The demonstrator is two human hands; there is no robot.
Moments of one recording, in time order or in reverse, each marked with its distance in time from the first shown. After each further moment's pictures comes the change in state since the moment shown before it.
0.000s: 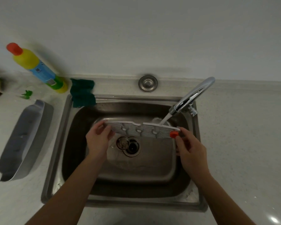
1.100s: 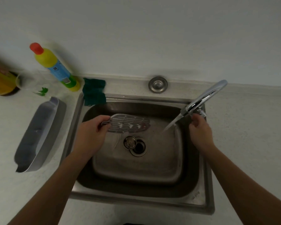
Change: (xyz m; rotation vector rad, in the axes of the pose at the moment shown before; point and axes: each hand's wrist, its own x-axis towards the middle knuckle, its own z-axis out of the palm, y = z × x) left_hand -0.008 0.068 -0.056 0.930 -0.173 0.706; right_hand 0.087 0.008 0.003 -0.092 0.022 0.172
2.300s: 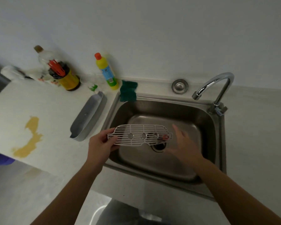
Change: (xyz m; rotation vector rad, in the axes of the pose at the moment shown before) left_hand -0.162 0.024 -0.045 -0.653 0.214 -0.471; right_hand -0.113 0.015 0.052 -0.309 -0.436 -0.473
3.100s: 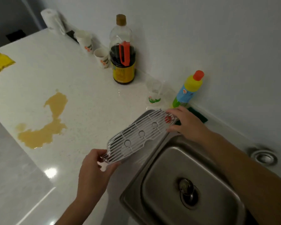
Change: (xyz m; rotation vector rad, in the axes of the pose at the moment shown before) left_hand 0.126 -0.116 -0.179 0.329 0.399 -0.051; right_hand 0.290 -0.308 0.069 -0.372 -0.269 -0.494
